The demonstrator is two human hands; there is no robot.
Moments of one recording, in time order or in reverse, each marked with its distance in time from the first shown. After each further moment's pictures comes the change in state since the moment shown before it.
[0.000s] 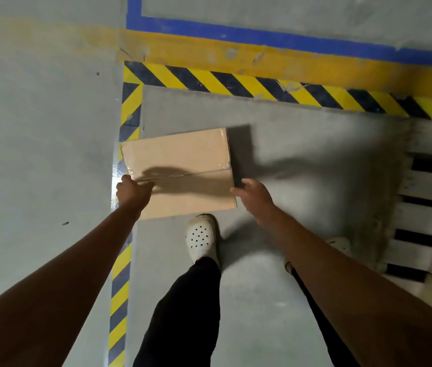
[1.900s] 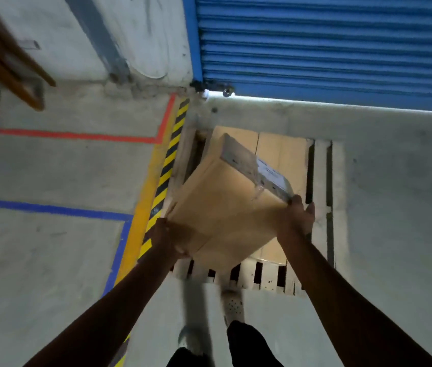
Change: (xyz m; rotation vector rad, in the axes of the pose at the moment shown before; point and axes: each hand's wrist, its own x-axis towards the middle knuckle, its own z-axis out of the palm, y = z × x) left_hand -0.872 0.384 0.257 0.357 -0.818 0.492; right_hand -0.579 0.350 -0.548 2.095 1.532 0.409
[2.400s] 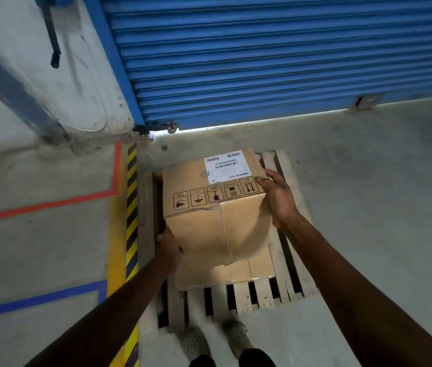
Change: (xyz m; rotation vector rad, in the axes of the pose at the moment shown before) left_hand 0.058 0.066 0.086 0.392 -0.407 0.337; right_hand -0.021 -0.111 0.001 0.027 -0.402 -0.261
